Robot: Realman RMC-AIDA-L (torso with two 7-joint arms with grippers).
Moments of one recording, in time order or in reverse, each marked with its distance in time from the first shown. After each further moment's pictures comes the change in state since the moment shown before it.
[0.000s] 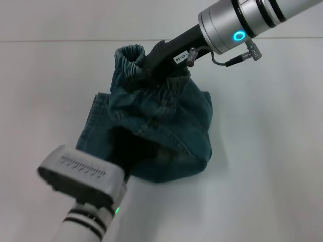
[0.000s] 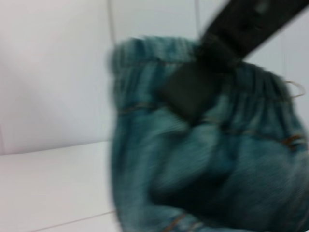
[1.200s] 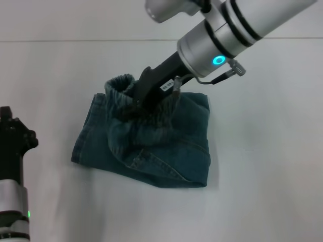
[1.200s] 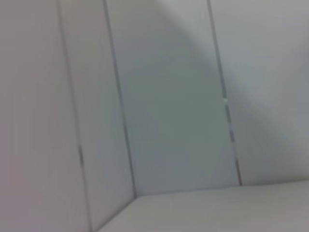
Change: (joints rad) left arm 0.217 0.000 -0.223 0.036 -0.092 0.373 0.104; right arm 0.019 0.023 -0.194 0.007 0.013 0.043 0.000
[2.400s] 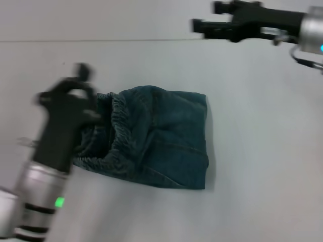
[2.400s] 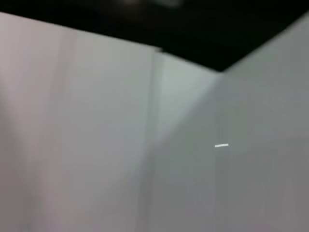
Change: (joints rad) left arm -0.104 0.041 0.006 0.145 0.577 0.132 -0.519; right arm -0.517 -0.013 0.245 -0.247 0.418 0.215 -0.262
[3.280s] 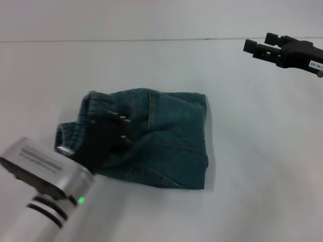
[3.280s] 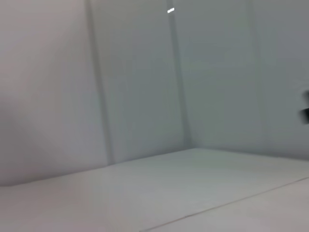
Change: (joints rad) left arm -0.088 -0.037 -0.113 0.117 0.125 -0.470 0.023; right arm -0.118 0.000 0.204 0.179 0.055 -0.020 -0.104
